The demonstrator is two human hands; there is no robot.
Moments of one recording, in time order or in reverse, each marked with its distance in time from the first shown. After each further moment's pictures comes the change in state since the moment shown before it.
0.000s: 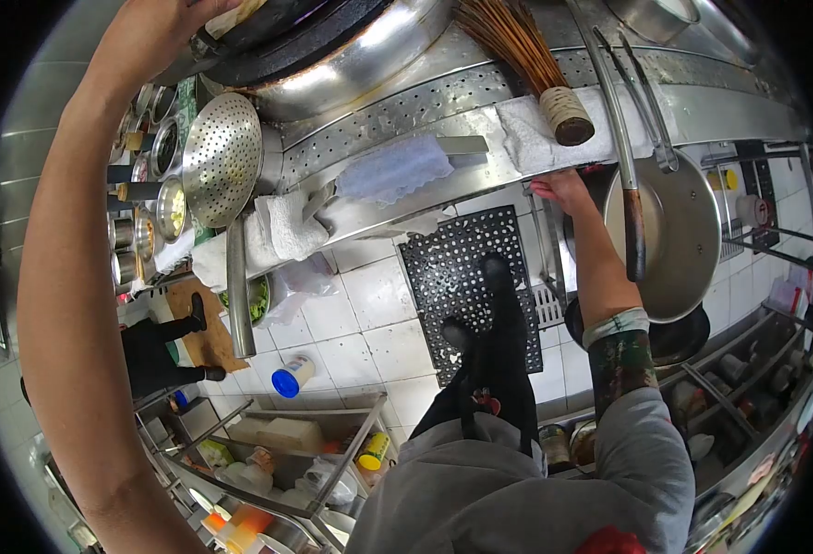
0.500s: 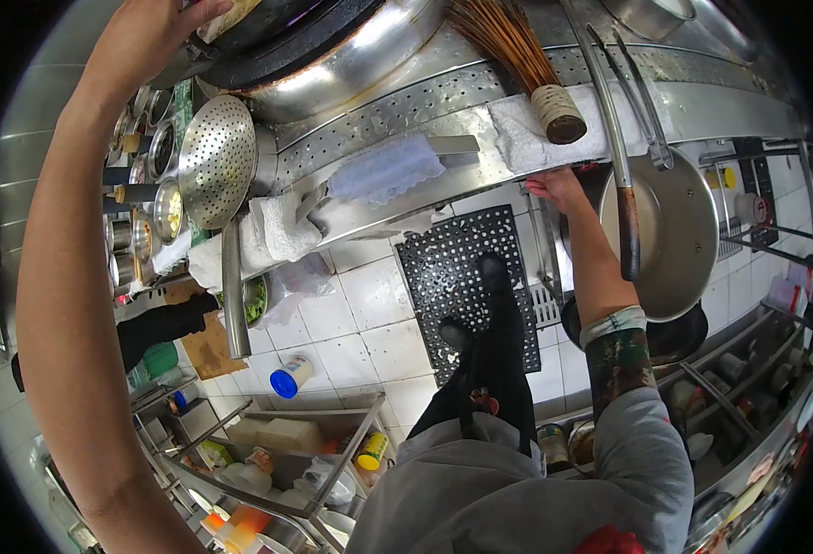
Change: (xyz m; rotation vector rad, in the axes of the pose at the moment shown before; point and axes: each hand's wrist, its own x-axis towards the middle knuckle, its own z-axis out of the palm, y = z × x) left_hand 0.003 0.001 -0.001 -0.003 -0.033 -0.028; right_hand 0.004 0.006 -0.002 0.042 -0.016 -0.023
